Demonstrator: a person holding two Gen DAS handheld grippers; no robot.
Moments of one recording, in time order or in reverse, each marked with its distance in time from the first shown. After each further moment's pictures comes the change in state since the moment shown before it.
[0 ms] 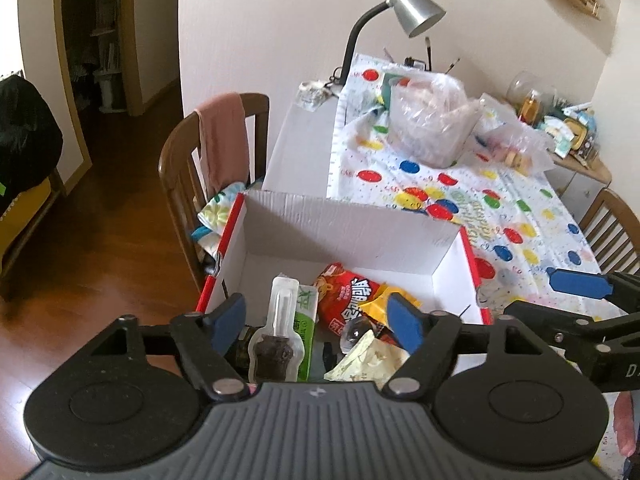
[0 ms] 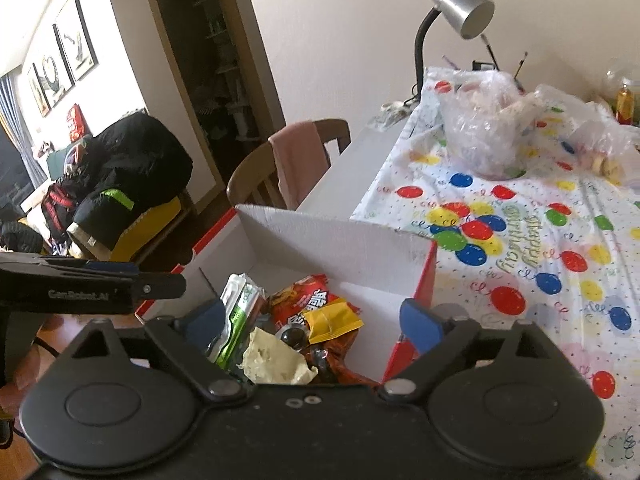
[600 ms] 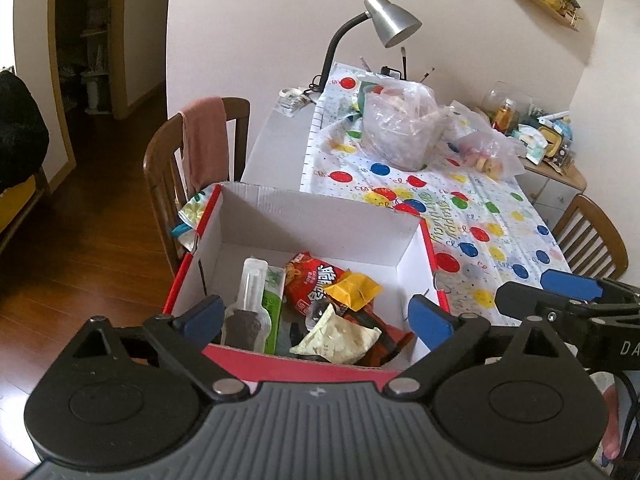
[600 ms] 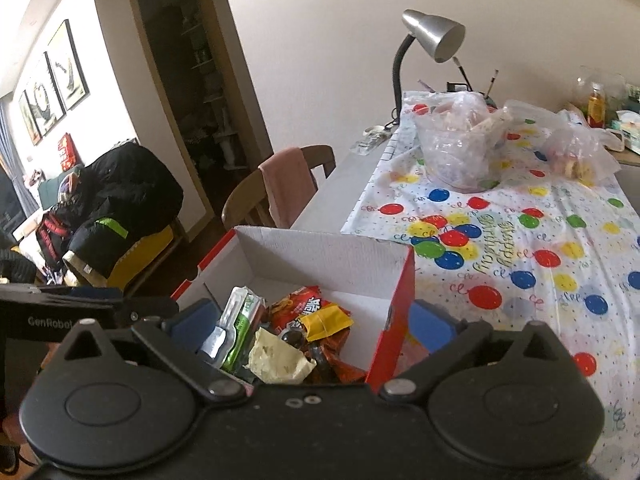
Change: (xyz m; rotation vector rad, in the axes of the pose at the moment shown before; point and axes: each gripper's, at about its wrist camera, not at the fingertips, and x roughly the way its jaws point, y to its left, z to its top) left arm -0.031 -0.015 -0.025 -0.012 -0.026 -0.060; right arm -0.041 0.004 -0.018 0.060 -0.079 -0.042
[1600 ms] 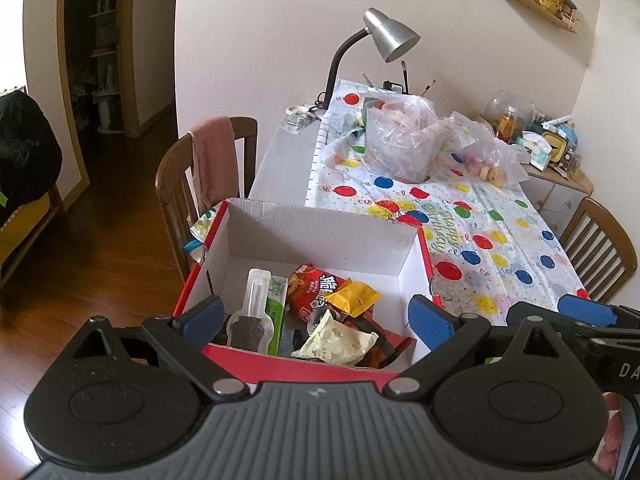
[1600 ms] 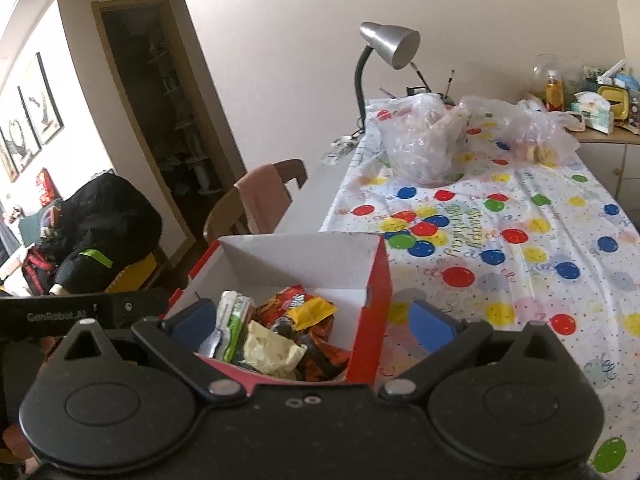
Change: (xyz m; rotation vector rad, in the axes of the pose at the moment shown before) left arm -0.022 -0.015 -0.004 0.018 -0.049 0.043; right arm -0.031 -0.001 -0.022 0.080 -0.055 -0.075
